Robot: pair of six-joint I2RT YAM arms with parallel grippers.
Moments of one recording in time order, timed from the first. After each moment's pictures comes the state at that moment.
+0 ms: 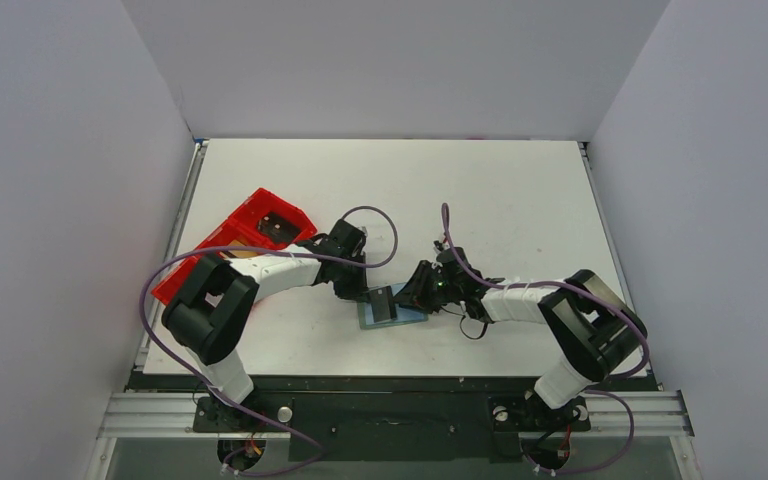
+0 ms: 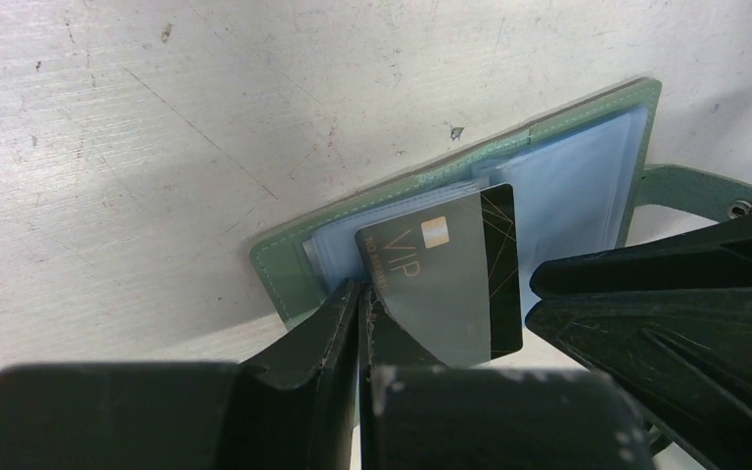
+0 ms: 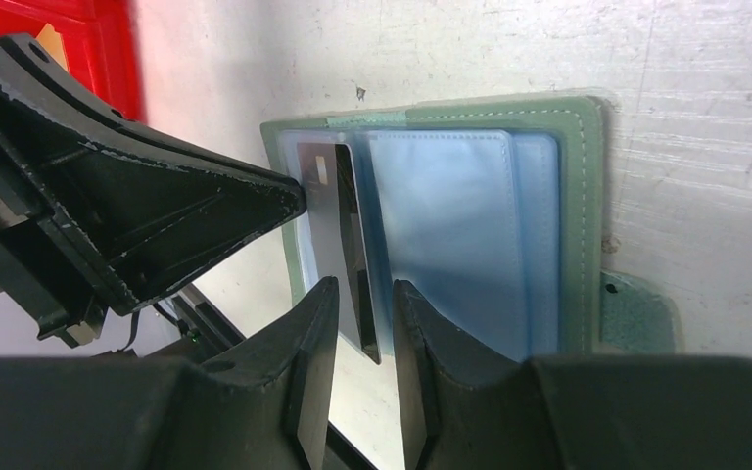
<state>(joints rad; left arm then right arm) -0.64 1.73 0.97 -0.35 0.15 -0.68 0.64 1.59 0.58 0.28 -0.32 1.02</state>
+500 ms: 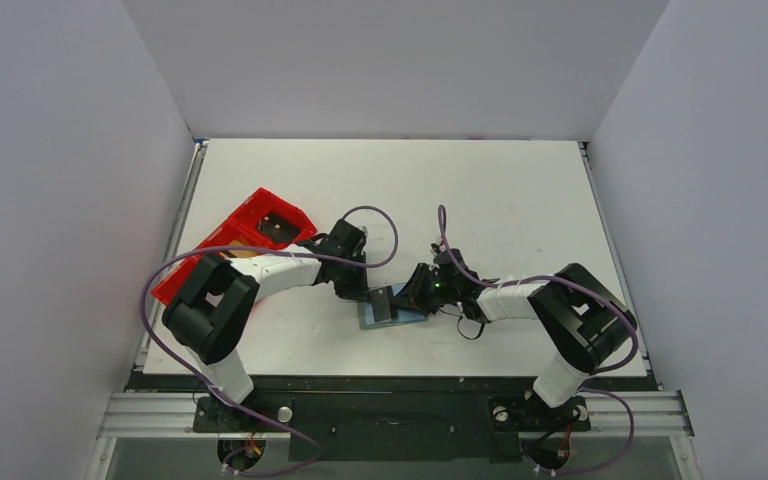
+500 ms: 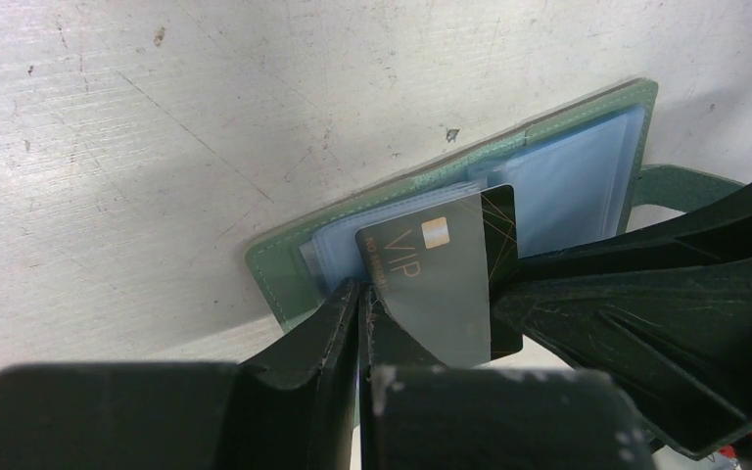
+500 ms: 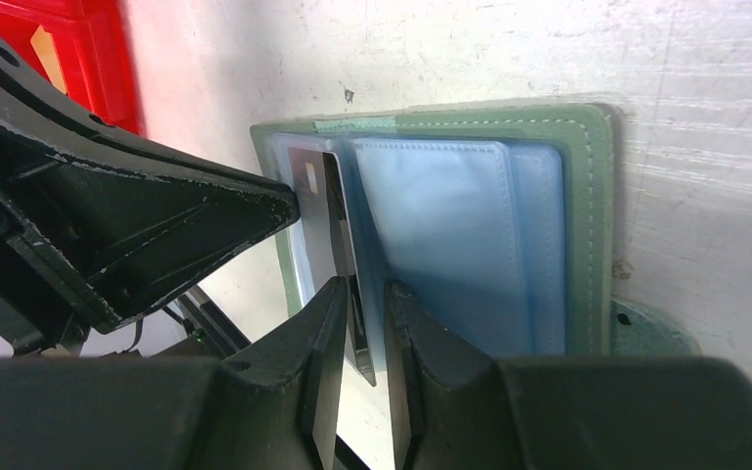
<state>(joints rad) -0.64 1.73 0.97 -0.34 0.16 -0.68 0.65 1.65 0.58 0.34 -0.34 1.05</state>
